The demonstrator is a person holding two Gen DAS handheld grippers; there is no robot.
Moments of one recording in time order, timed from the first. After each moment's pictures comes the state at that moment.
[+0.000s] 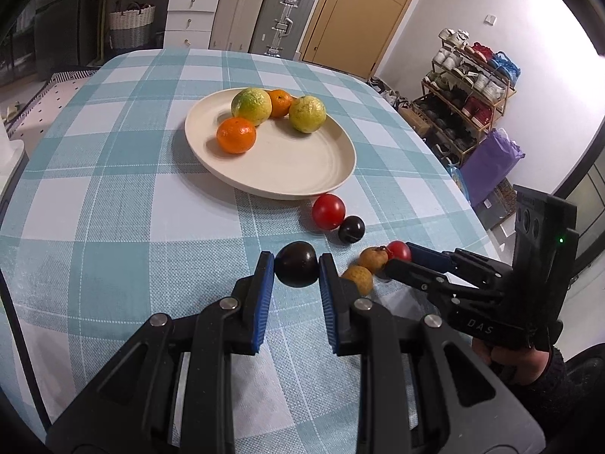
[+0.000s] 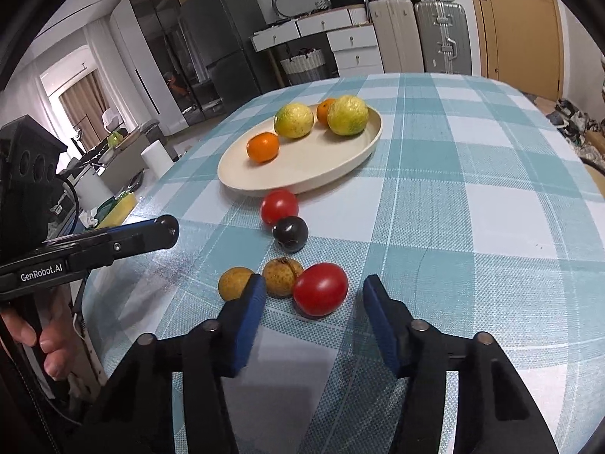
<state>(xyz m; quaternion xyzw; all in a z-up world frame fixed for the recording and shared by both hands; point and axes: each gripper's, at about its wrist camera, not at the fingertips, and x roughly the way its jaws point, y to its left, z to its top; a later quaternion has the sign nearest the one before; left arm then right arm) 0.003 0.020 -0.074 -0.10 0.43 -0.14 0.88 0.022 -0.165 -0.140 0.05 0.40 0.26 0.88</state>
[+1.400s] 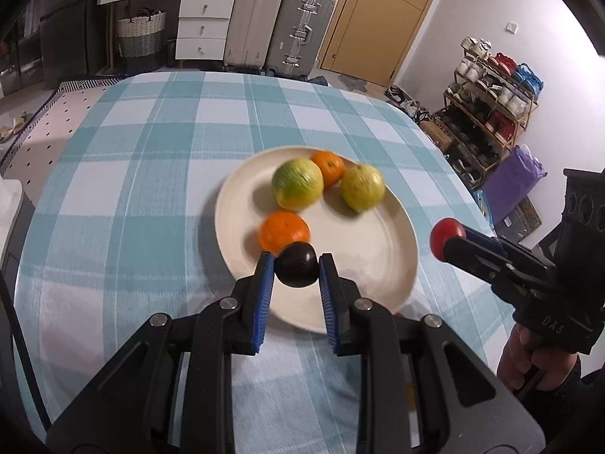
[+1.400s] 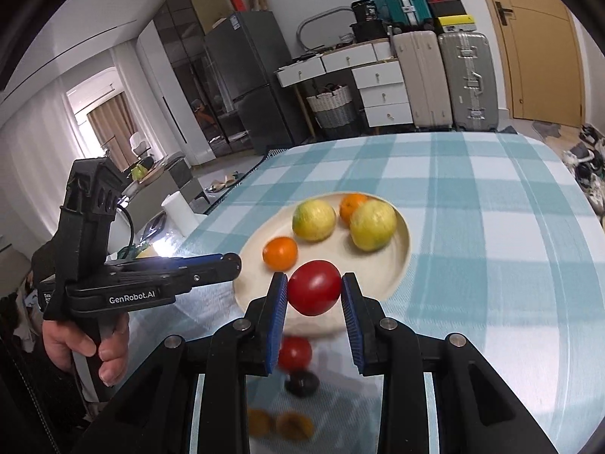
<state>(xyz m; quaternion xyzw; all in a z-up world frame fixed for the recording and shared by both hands) 0.128 0.052 -0.060 -0.10 0.43 -0.11 0.89 0.103 -0.151 -0.081 0.07 0.33 0.31 0.89</state>
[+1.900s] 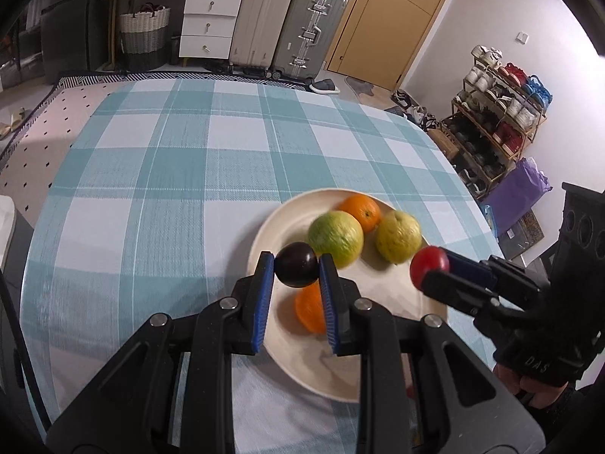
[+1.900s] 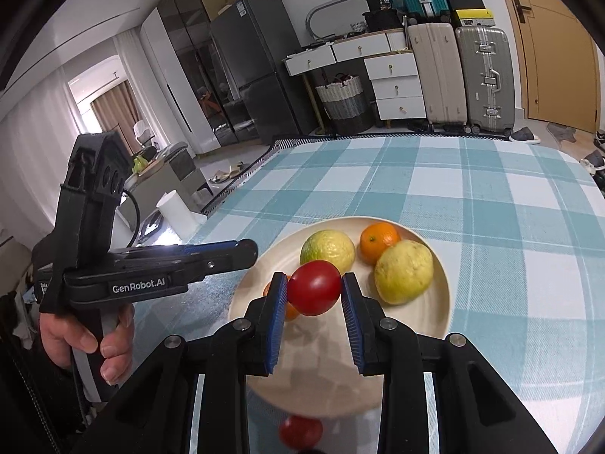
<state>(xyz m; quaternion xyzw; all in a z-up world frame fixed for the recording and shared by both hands) 0.197 0.080 -0.064 -0.11 0.44 -0.10 0.89 0.163 -0.104 -0.077 0.05 0.35 0.33 0.88</state>
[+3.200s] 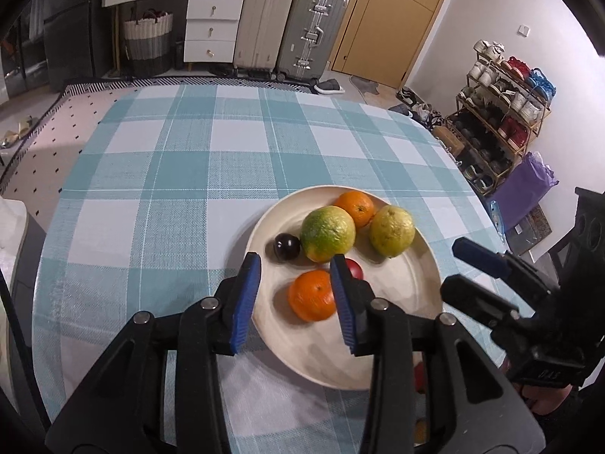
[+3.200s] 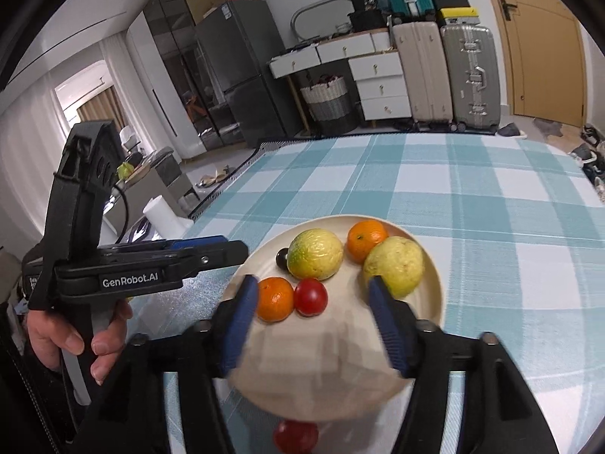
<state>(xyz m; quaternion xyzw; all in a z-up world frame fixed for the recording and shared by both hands) 0.176 0.067 -0.050 -0.09 0.43 -0.09 0.89 0.158 -0.110 -0.079 0.06 0.35 0.29 0.89</state>
